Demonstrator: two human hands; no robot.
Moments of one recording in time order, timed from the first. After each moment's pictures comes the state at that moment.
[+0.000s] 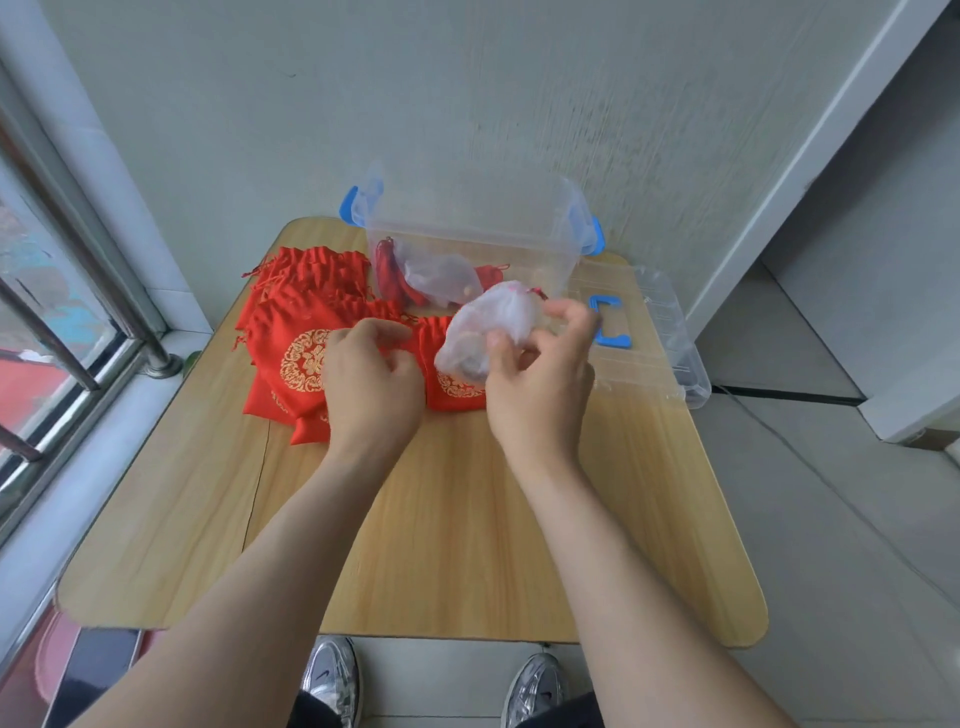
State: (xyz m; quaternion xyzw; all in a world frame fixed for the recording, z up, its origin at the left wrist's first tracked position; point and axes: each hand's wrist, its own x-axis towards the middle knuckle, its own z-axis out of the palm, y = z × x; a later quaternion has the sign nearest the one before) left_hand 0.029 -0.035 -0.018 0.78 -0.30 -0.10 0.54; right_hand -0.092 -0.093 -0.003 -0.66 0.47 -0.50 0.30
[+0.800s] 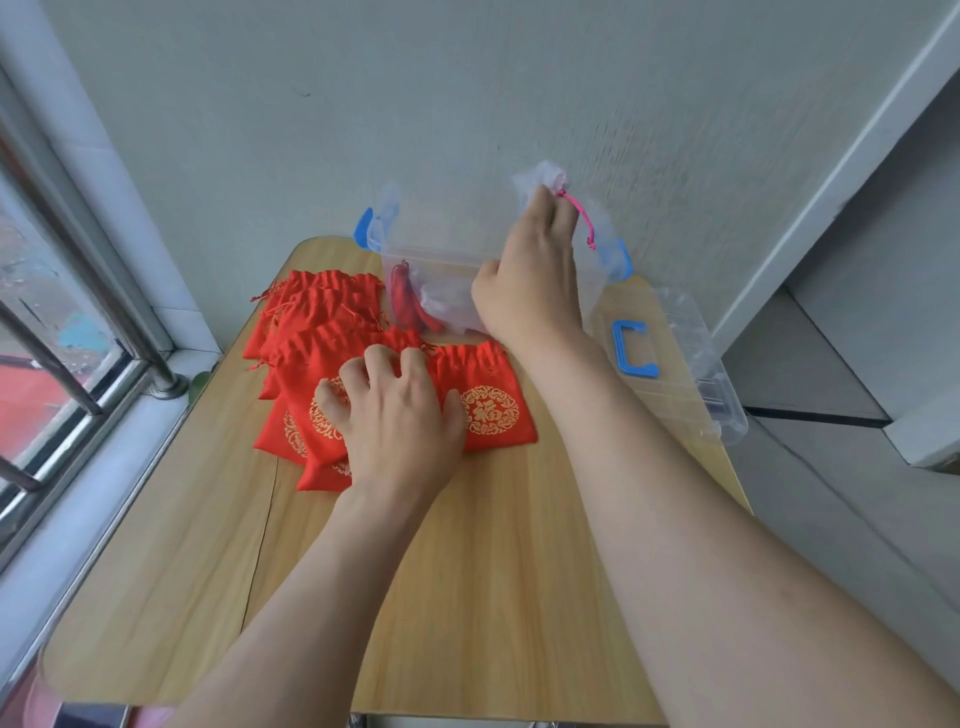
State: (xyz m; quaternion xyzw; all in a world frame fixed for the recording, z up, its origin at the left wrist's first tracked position) left_hand 0.035 -0.057 -0.036 0.89 -0.39 0.05 0.24; right_hand -0.016 -0.180 0.059 -0.81 0.45 -0.35 0.15
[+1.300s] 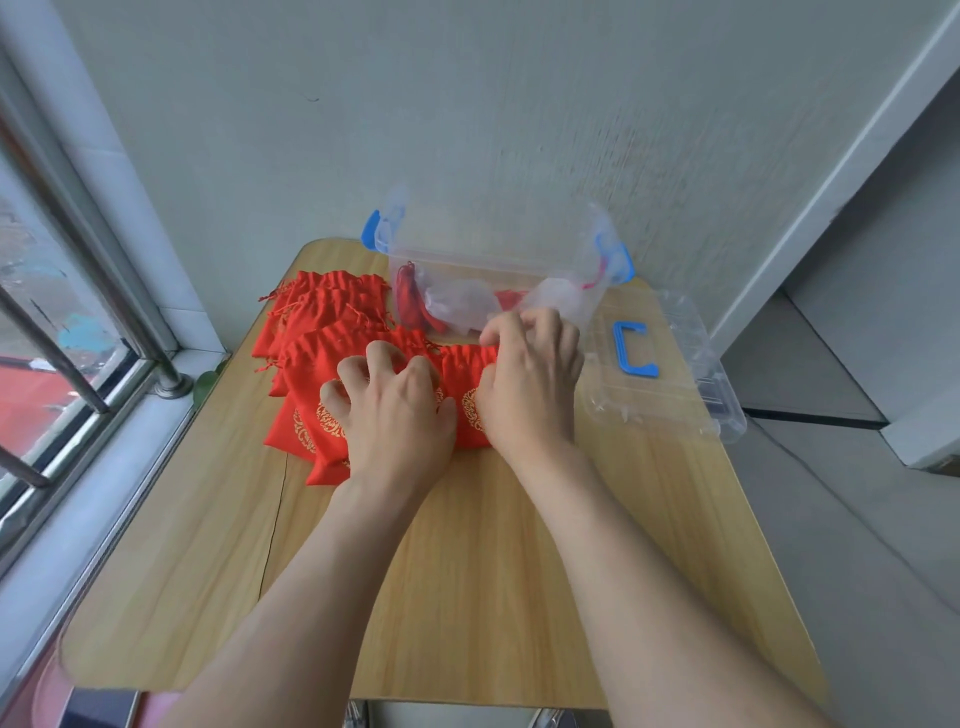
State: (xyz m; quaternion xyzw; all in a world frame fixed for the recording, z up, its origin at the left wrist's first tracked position) left_hand 0.048 -0.050 -0.039 0.88 -0.41 0.04 0.23; right_hand -0.045 -0.133 -0.021 -0.82 0.45 -0.35 0.05
